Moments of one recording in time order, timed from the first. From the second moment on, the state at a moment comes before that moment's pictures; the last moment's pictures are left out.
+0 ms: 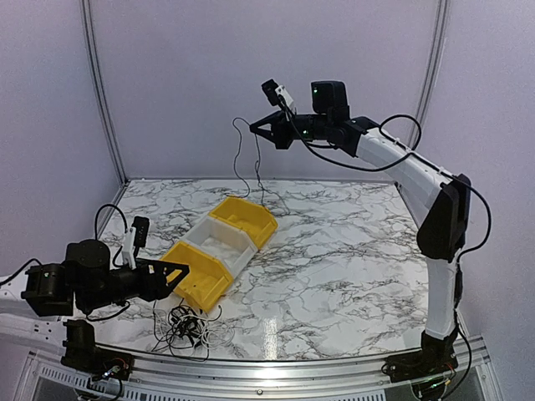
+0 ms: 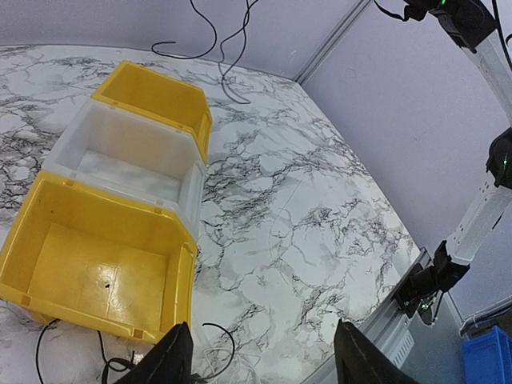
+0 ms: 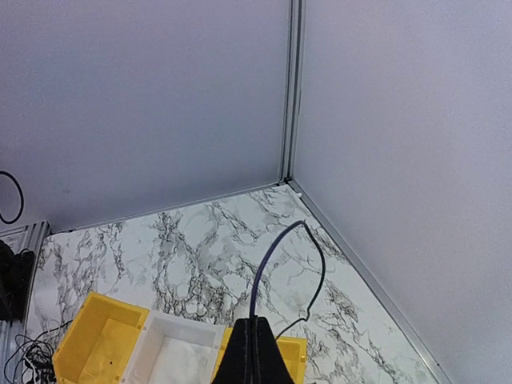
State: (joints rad) left arm -1.21 0.64 0.51 -0.27 -0.35 -0.74; right arm 0.60 2.08 2.16 -0.30 -0.63 -0.14
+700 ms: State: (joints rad) left arm -1.21 0.58 0.50 -0.33 -0.40 -0.80; right arm 0.67 2.19 2.26 -0.20 -0.62 -0.05
